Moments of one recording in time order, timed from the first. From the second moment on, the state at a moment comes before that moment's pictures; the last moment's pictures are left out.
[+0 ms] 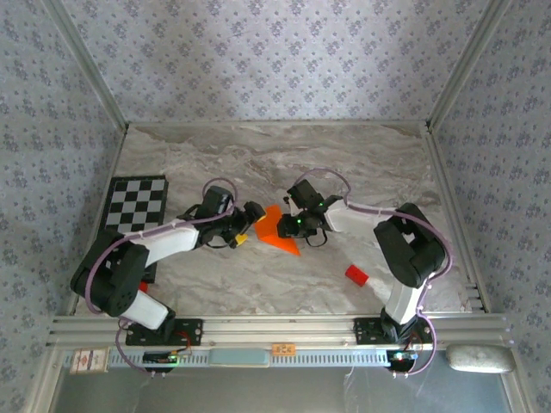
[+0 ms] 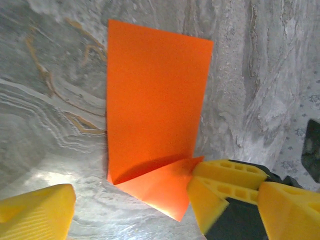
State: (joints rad) left arm -0.55 1.51 0.70 0.00 0.36 -1.22; right arm 0.67 1.77 1.03 -0.34 -0.26 0.51
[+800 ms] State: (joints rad) left arm -0.59 1.59 0.68 0.07 0.37 -1.30; right arm 0.62 1.81 1.03 -0.34 -0.30 0.54
